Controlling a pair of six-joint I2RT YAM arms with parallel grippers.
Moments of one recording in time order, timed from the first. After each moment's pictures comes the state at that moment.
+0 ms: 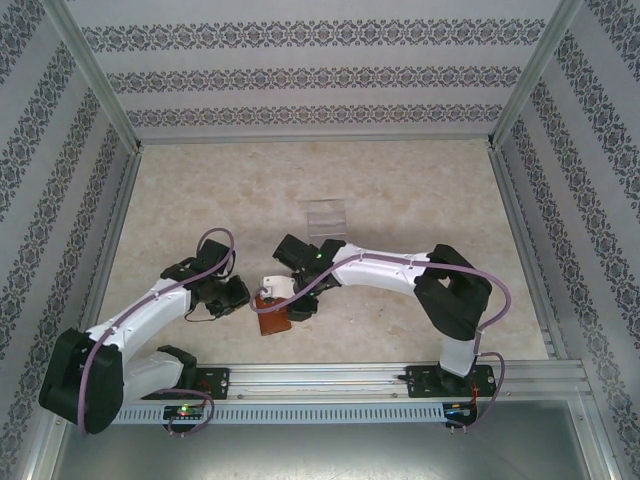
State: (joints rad) left arm -0.32 1.12 0.55 -0.66 0.26 -0.84; right arm 1.01 1.85 1.27 -0.68 -0.36 -0.54
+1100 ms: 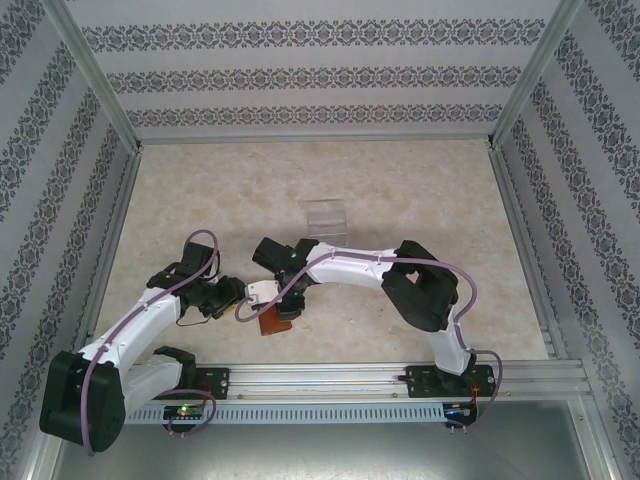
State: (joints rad) left arm -0.22 1.03 0.51 -0.66 0.34 -0.83; right arm 1.05 2.03 1.46 -0.77 -0.26 -0.69
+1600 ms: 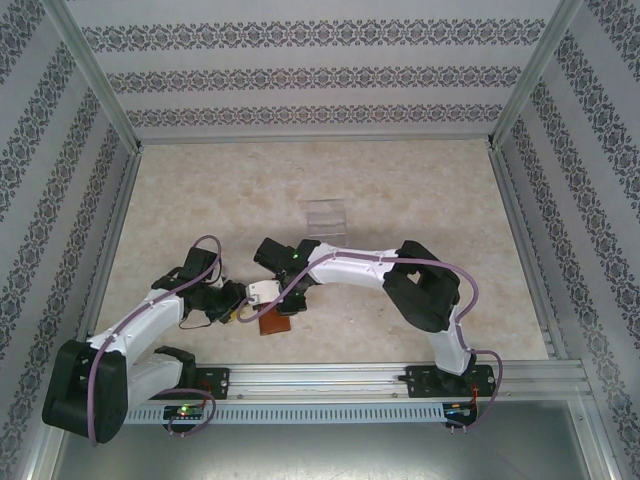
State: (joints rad) left arm -0.21 1.08 0.44 -0.54 0.49 -0.85; right arm 1.04 2.02 1.43 -0.74 -0.25 -0.69
